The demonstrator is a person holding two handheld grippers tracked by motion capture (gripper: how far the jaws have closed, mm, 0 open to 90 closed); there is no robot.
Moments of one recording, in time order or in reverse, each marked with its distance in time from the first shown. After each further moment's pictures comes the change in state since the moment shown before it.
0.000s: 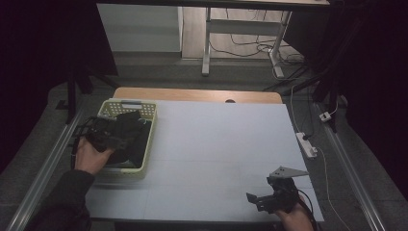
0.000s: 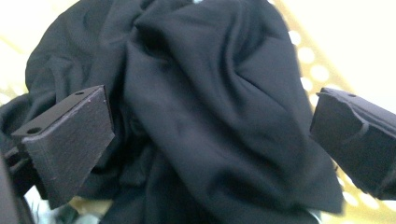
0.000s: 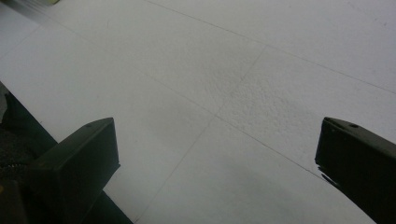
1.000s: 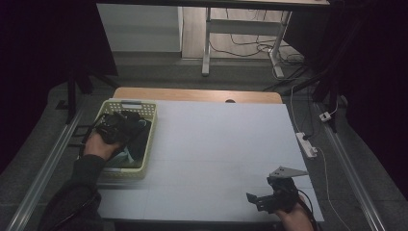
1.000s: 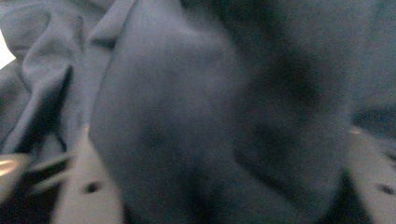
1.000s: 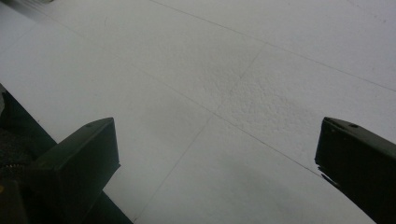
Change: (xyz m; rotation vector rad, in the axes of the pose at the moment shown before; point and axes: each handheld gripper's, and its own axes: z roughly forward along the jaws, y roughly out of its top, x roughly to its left) left arm 0.022 0.014 0.052 0.241 0.104 -0.013; right arm 0.000 0.000 0.001 0.009 -0.008 0.000
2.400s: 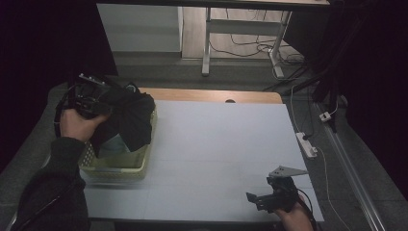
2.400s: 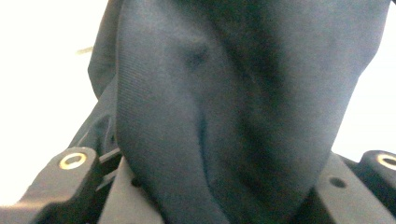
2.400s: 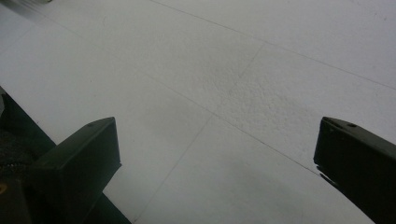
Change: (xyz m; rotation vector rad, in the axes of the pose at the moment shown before) left arm 0.011 0.032 -0.134 -0.270 -0.234 -0.058; right arm -0.001 0.001 0.001 0.005 0.001 0.012
